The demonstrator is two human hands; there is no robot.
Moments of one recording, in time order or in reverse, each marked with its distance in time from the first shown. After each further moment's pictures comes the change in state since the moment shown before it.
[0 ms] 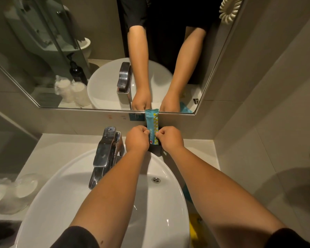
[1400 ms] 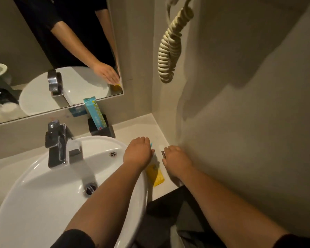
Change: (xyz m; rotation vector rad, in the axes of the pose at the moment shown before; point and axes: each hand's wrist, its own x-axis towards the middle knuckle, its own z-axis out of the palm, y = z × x) left_hand -0.198 0.019 0.066 0.614 -0.275 0.892; right_hand -0.242 0.155 -0.067 -0.631 0.023 0.087
